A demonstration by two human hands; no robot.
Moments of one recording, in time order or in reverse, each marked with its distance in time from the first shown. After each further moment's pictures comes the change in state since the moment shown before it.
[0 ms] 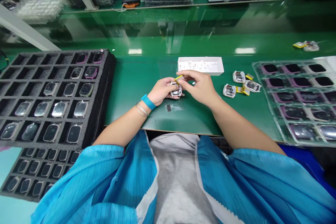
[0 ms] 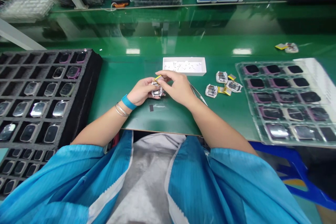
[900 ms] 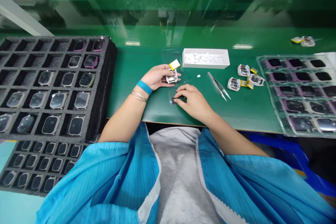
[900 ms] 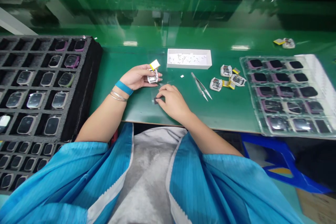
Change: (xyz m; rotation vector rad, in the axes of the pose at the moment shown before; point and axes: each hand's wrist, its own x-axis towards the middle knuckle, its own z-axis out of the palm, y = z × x) left_hand 0.006 0.026 -0.037 -0.027 -0.021 -0.119; right_hand -0.056 -0.021 0.033 -0.368 -0.246 0.118
